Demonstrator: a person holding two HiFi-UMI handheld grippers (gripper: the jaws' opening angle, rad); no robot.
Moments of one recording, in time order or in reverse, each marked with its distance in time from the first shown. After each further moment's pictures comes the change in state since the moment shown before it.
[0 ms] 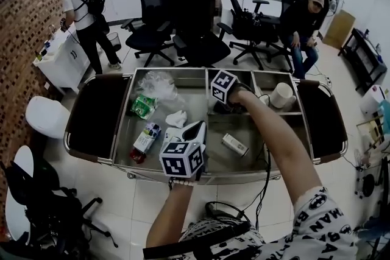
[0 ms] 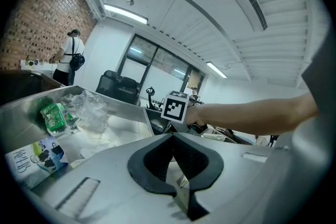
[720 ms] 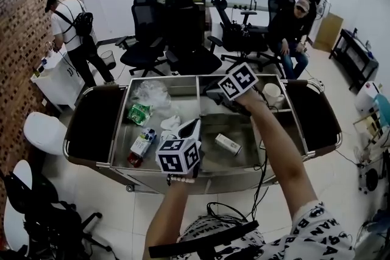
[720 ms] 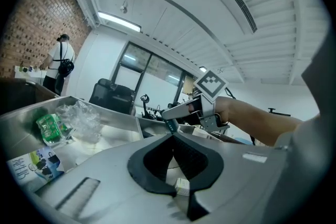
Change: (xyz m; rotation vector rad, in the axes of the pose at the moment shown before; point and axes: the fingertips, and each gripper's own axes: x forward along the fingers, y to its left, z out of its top) left arm -0.004 -0.015 0.017 0.055 -0.073 -0.046; right arm -0.160 0.029 0.027 0.116 -0.643 -0.086
